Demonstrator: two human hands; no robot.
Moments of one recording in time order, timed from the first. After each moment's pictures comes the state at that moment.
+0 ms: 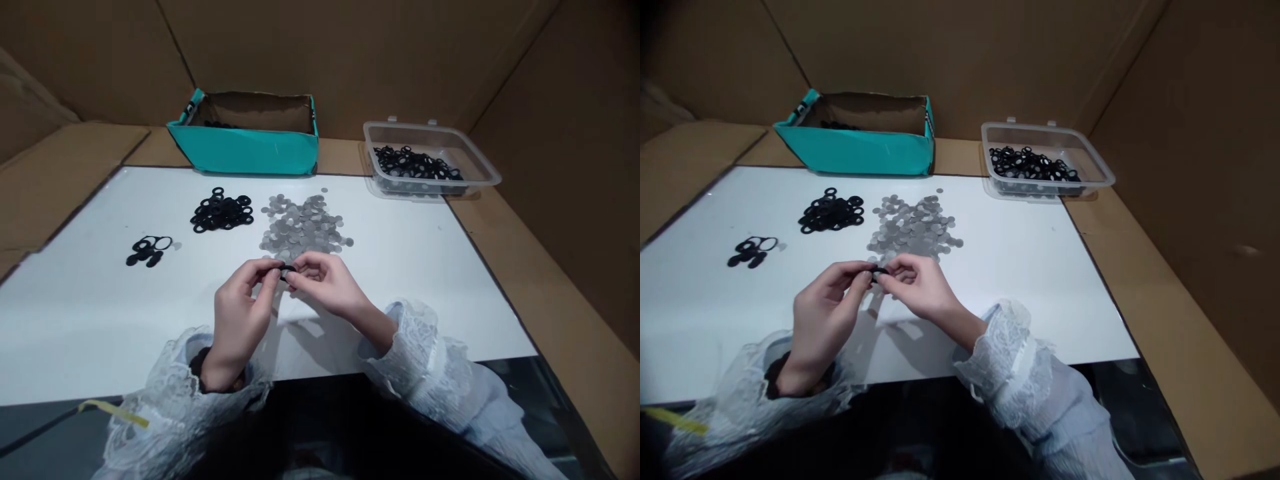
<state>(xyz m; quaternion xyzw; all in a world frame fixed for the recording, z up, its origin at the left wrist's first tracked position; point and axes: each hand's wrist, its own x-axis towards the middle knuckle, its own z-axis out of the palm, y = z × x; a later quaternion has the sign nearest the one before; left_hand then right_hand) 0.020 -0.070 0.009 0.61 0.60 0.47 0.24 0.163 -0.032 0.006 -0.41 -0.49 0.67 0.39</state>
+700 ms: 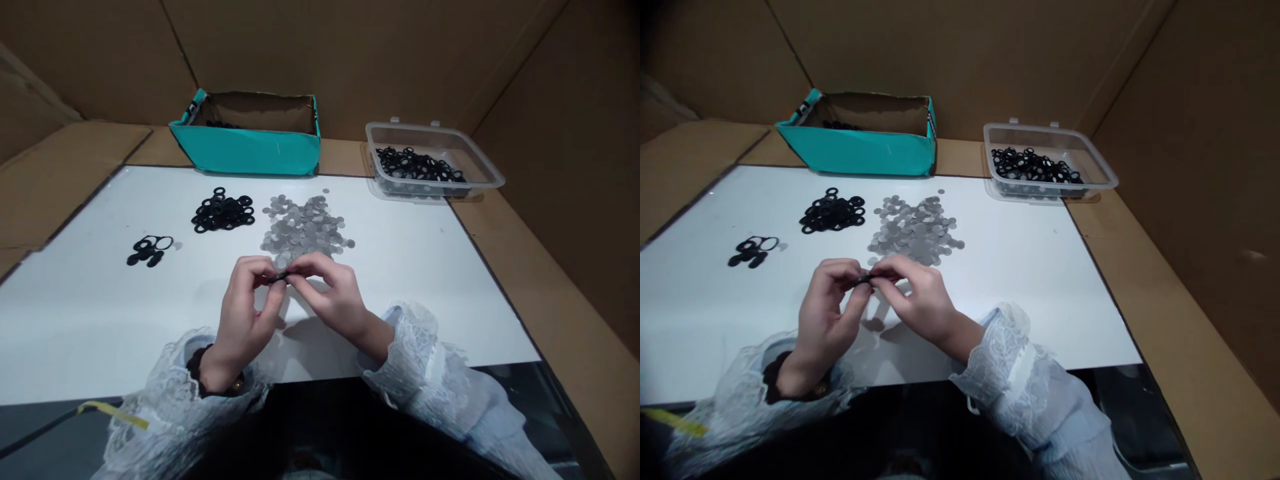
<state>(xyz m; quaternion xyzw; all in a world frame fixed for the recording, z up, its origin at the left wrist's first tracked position) 0.013 -0.067 0.004 0.72 0.49 0.48 0.13 0.164 -0.044 0.004 -0.35 -0.69 0.39 0.50</state>
